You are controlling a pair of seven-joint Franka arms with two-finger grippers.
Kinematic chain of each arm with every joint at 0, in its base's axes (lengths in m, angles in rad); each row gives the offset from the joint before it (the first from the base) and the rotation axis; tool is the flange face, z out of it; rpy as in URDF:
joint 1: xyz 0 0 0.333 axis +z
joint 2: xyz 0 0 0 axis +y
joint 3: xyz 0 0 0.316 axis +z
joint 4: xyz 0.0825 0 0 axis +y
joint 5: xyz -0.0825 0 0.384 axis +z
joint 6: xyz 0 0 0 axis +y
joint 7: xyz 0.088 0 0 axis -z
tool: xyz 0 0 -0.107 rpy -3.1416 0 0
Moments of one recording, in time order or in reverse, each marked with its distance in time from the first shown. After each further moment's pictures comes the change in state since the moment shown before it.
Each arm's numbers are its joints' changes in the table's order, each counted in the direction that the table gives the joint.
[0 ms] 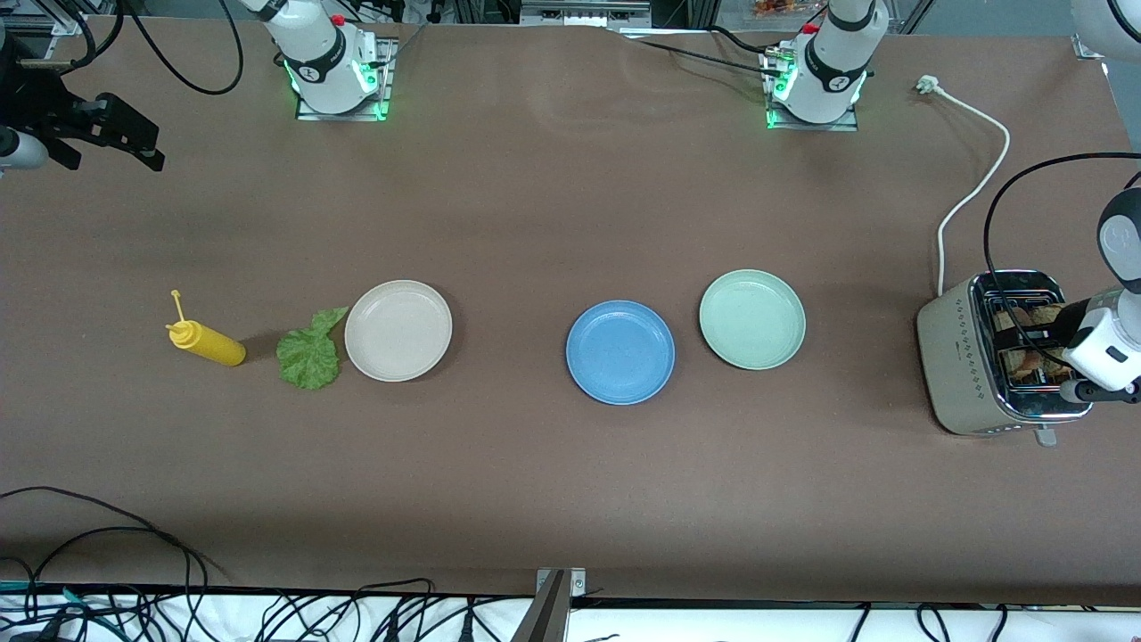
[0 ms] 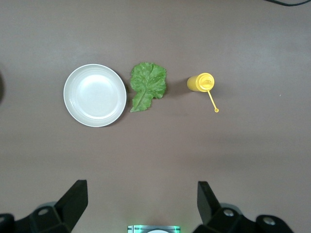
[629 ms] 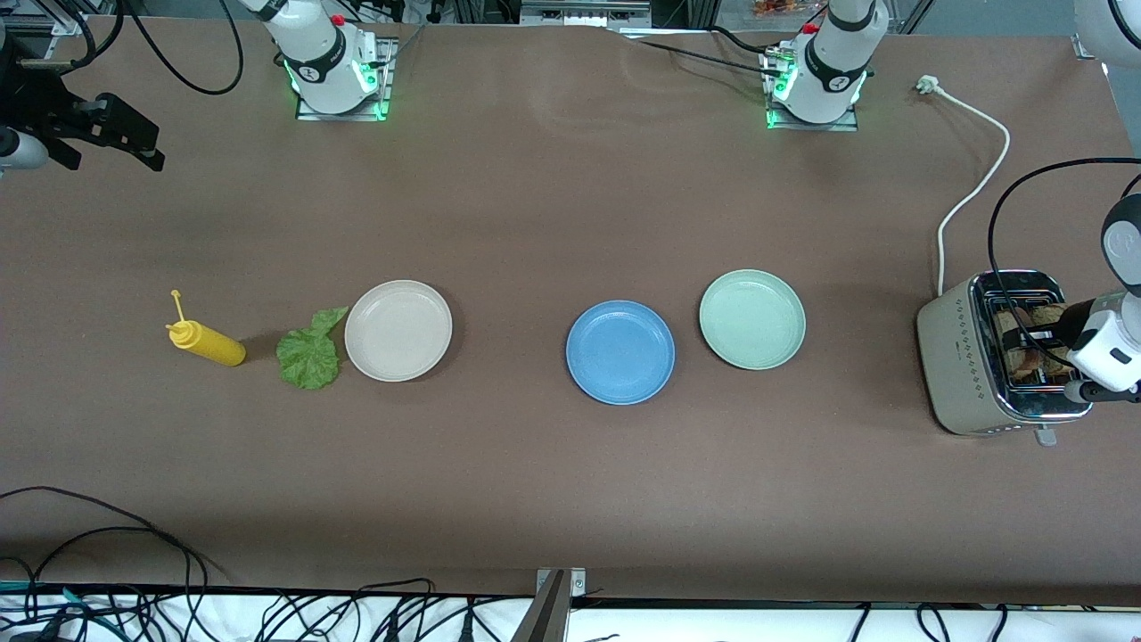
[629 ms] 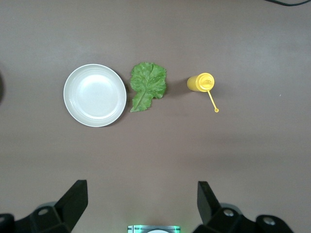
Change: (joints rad) left arm 0.020 0.015 0.003 0.000 0.000 0.000 0.001; right arm 0.000 0.000 0.000 0.000 0.000 0.000 0.000
